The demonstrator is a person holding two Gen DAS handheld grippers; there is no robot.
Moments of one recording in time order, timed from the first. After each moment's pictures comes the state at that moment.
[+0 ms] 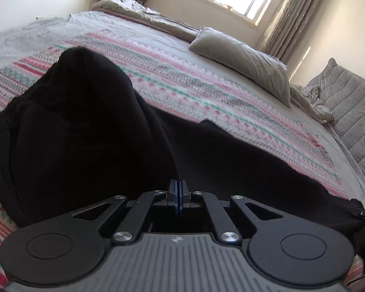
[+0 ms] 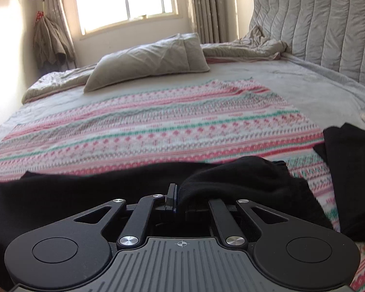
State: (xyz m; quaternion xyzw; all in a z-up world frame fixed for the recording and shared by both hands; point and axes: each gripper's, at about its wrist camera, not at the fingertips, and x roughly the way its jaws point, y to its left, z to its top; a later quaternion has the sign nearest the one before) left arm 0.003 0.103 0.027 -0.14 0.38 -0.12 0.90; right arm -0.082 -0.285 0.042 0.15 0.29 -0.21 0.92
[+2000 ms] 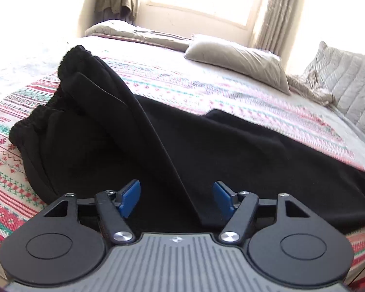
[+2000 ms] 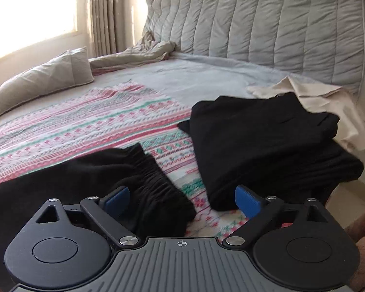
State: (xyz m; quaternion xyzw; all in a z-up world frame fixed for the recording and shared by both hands) left arm -0.032 0.109 0.020 -0.07 0.33 -0.12 0.94; right arm -0.170 -0.361 0.006 0.16 0.25 -0.45 0.84
